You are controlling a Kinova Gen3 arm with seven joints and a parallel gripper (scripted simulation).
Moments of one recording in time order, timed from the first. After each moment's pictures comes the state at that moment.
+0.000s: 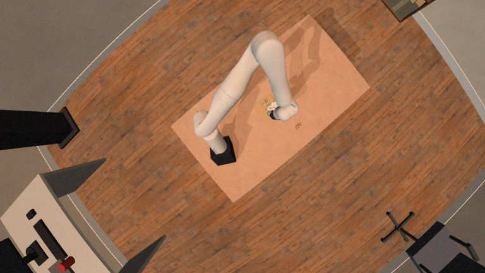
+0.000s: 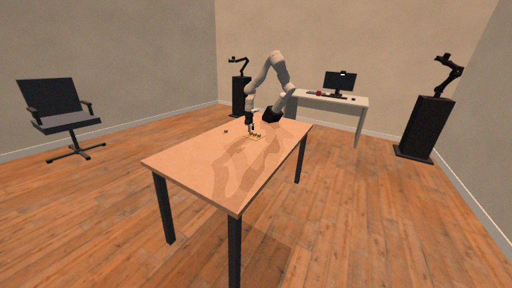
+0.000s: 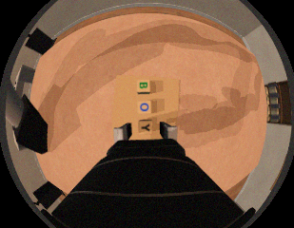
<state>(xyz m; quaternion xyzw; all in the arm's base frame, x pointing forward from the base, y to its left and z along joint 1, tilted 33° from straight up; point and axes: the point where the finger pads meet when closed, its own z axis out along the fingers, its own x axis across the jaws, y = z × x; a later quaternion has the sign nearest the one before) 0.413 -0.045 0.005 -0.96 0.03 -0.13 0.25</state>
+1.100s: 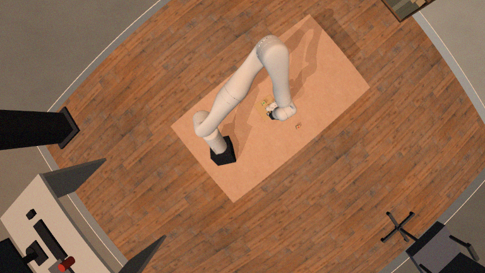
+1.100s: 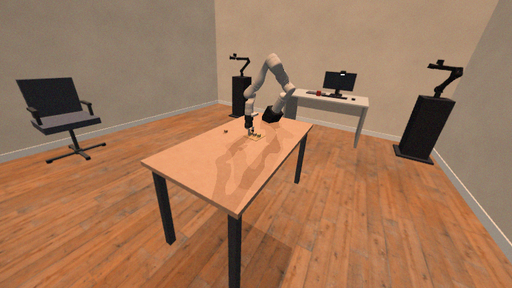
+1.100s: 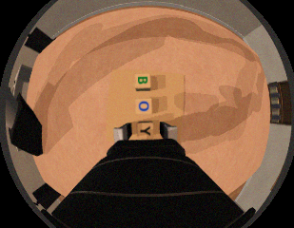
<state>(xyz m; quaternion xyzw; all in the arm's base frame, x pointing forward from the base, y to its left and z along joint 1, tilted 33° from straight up) 0.422 -0.030 -0.022 -0.96 0.03 -0.13 0.25</state>
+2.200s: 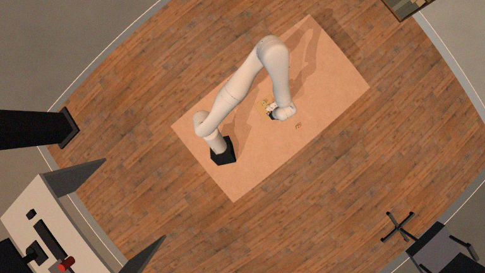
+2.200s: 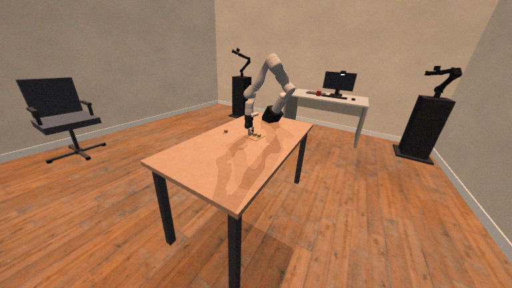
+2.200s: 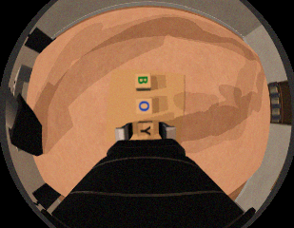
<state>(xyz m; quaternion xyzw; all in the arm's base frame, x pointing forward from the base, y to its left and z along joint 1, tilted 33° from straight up) 0.422 -0.030 -0.023 -0.96 0.03 -0.13 0.25</state>
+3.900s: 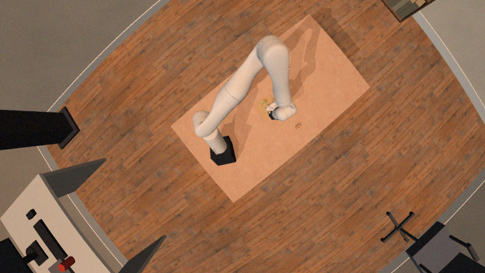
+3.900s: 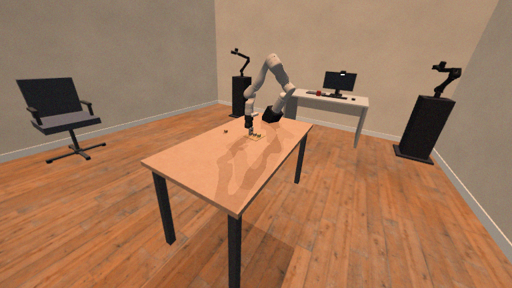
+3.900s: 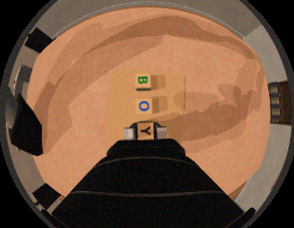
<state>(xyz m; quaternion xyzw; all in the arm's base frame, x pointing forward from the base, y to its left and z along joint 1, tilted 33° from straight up) 0.421 -0.030 -0.023 -0.96 0.03 -0.13 0.25</state>
